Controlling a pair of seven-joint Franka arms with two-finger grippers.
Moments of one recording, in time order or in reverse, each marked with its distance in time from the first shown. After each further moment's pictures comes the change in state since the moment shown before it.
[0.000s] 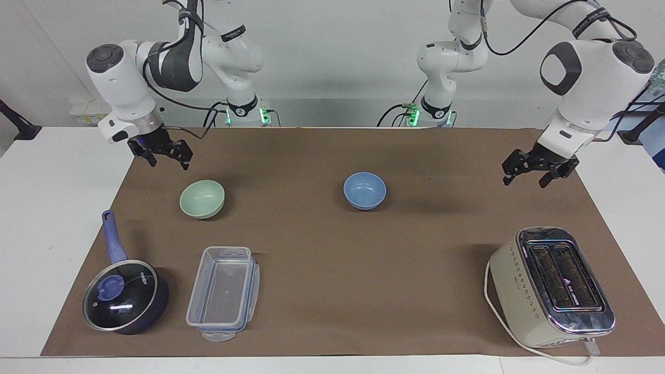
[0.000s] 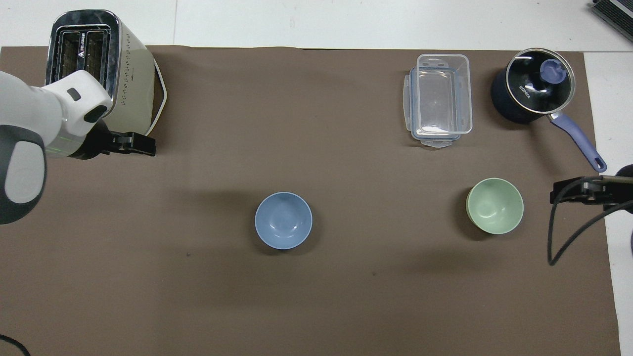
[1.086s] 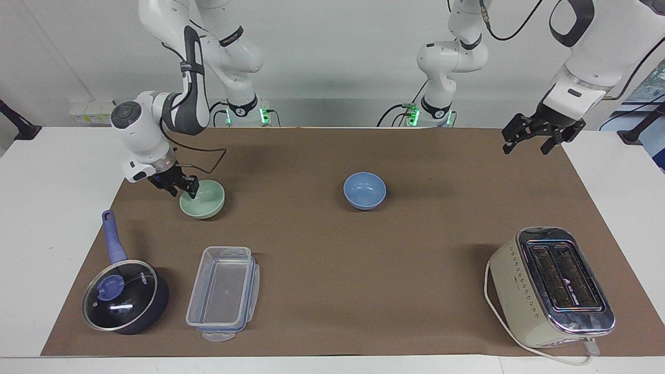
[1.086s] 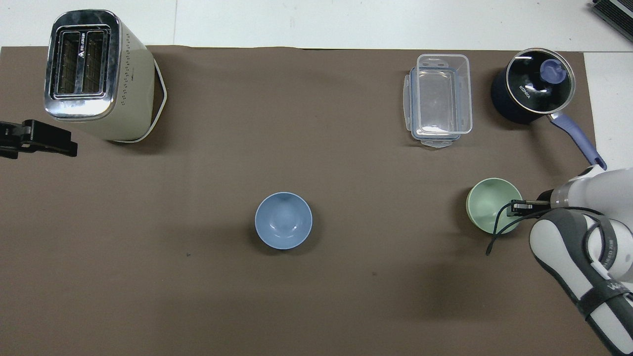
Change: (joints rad) left arm -0.035 -0.018 -0.034 0.242 0.022 -0.304 -0.133; right arm -0.016 0.174 -0.004 -0.095 0.000 0.219 0.000
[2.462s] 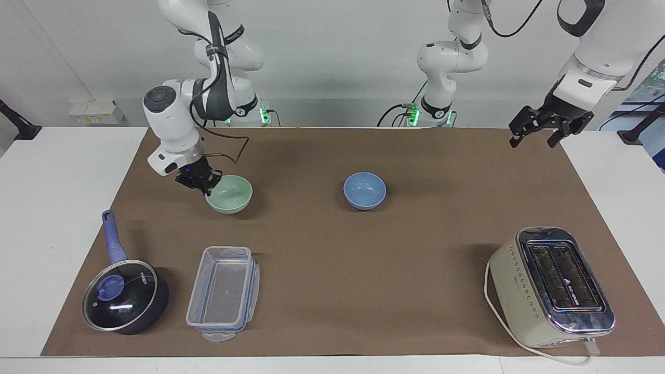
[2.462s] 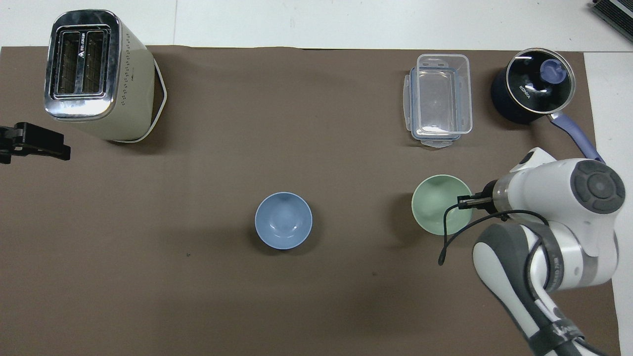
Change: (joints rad) left arm 0.001 -0.002 0.014 -0.001 0.019 -0.026 -0.005; right arm 0.353 -0.103 0.012 0.053 0.022 -0.078 0.164
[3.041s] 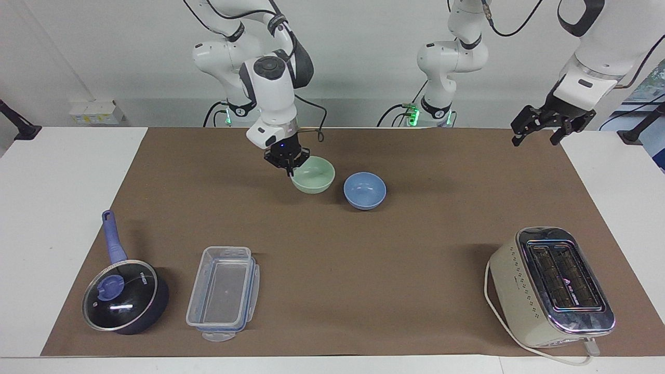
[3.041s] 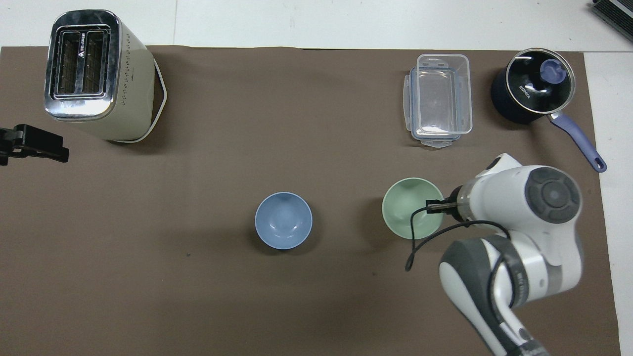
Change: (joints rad) left arm 0.001 -0.001 0.004 0.000 0.009 -0.005 0.000; right arm 0.342 0.006 0.005 0.064 0.060 -0.003 0.386
